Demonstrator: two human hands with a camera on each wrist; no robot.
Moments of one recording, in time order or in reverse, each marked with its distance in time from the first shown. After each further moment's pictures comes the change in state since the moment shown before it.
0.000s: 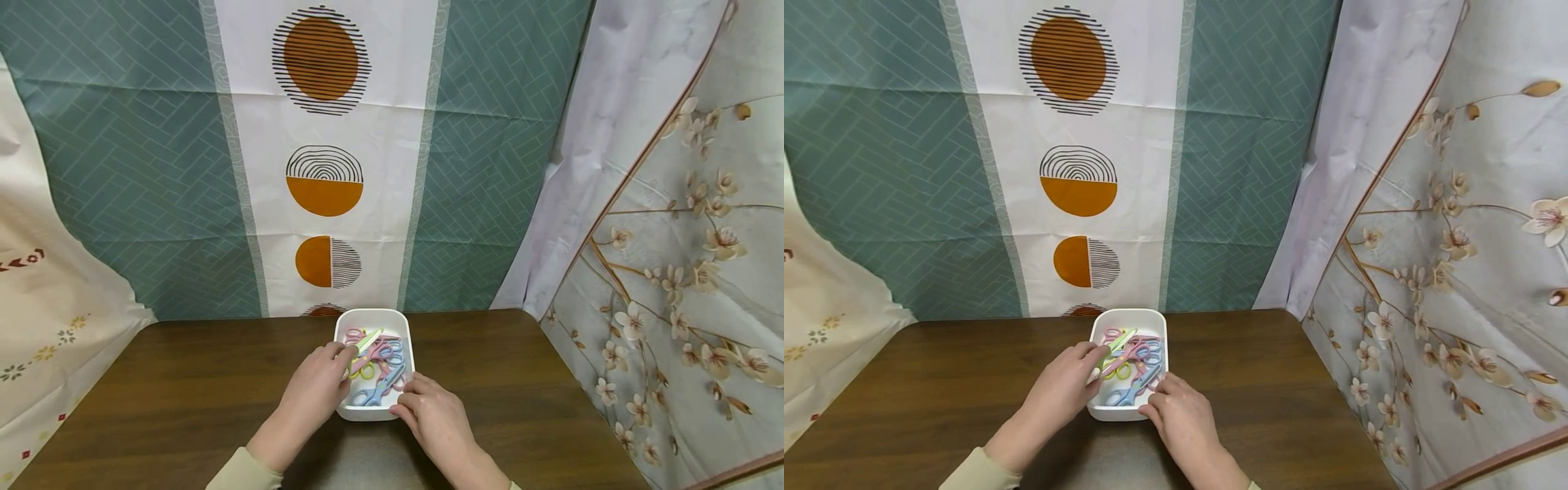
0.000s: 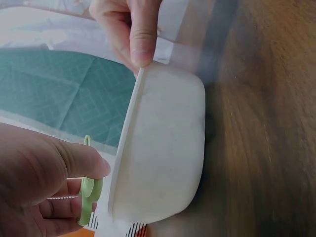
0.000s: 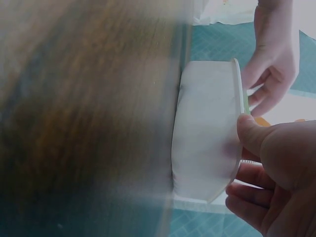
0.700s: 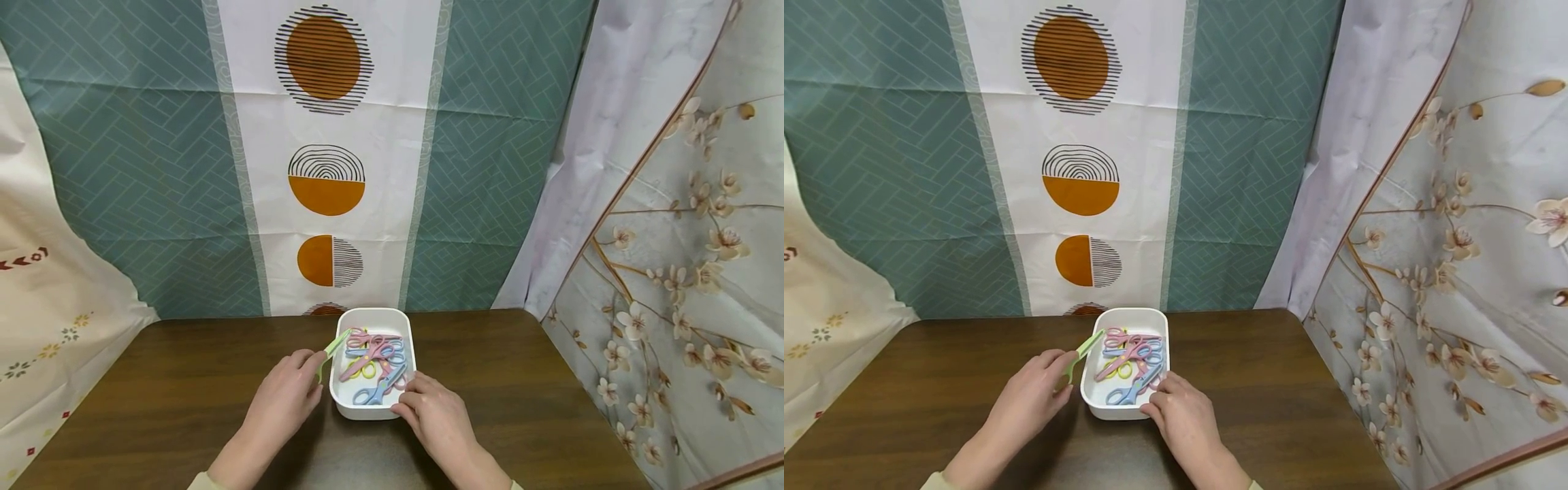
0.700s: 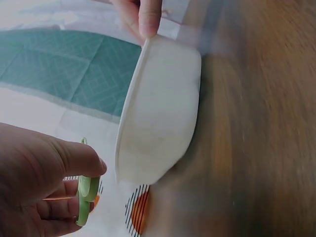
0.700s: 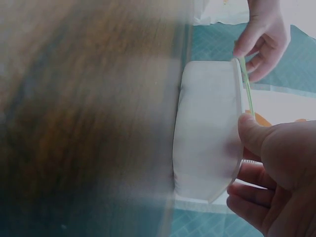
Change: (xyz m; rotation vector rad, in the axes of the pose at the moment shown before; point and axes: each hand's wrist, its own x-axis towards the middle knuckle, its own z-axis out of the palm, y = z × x) left_hand -0.036 -0.027 -0.018 0.002 0.111 -0.050; right_hand 0.000 0.001 0.000 -0.008 -0.022 -0.010
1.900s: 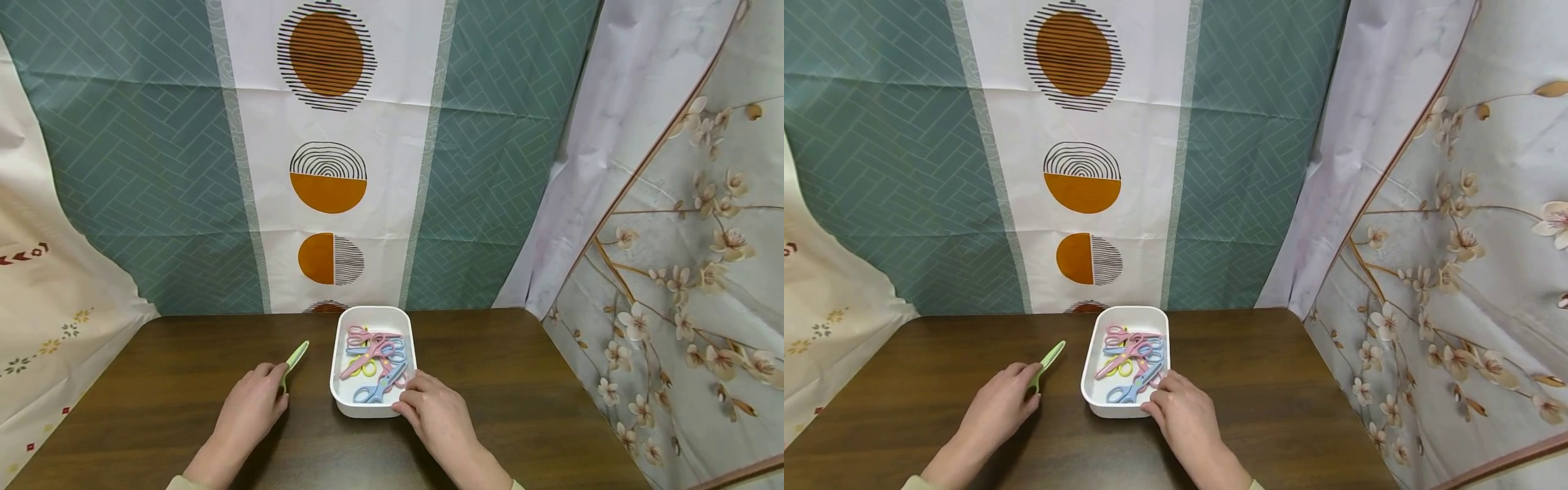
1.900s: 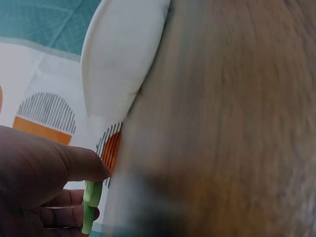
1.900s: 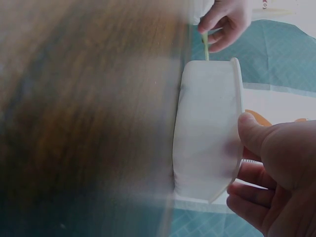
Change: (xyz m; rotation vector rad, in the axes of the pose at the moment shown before) left_hand -0.038 -0.055 0.010 0.062 -0.131 -0.174; right_hand 0.001 -0.001 0.001 0.015 0.014 0.025
